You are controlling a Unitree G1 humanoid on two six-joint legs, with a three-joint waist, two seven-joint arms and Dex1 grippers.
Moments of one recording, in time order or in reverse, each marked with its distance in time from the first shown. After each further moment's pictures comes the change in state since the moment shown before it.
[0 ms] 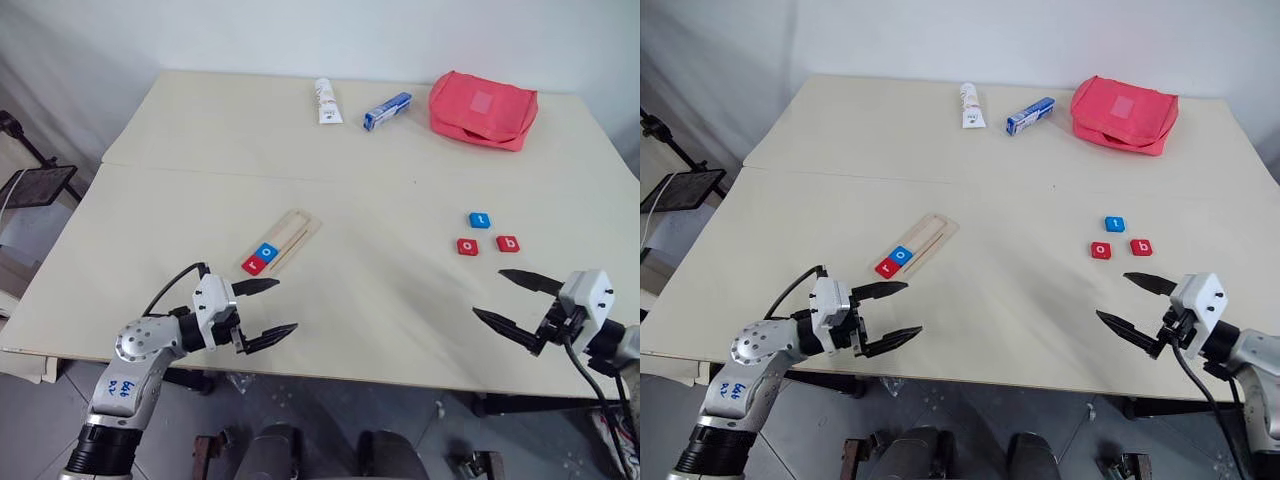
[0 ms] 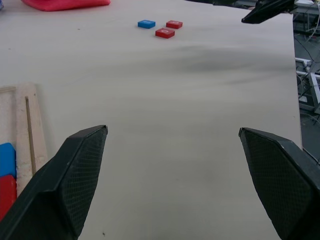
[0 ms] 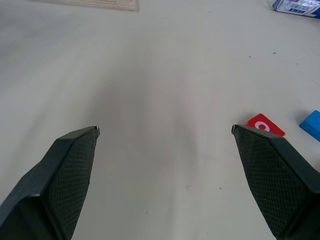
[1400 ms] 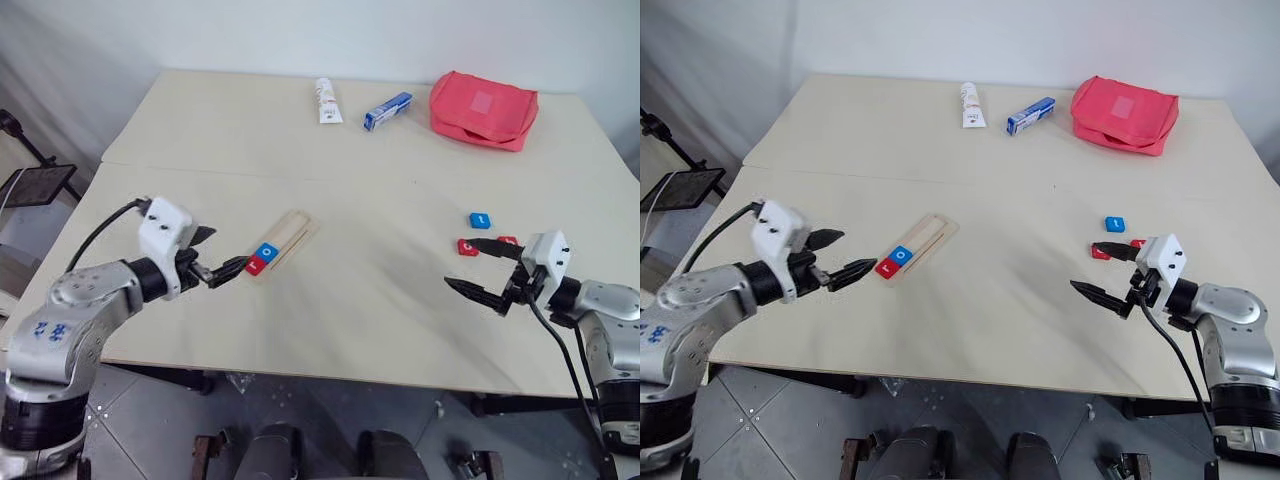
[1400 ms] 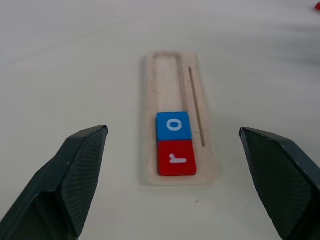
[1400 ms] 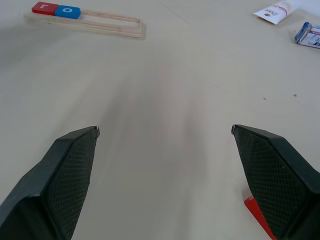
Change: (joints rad) left arm -0.255 0.201 0.152 -0.287 -0.118 0.885 0.481; right arm -0.321 0.024 0.152 0.234 -0.057 -0.045 0.071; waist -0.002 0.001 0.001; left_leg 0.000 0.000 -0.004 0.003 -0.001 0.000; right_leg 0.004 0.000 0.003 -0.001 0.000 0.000
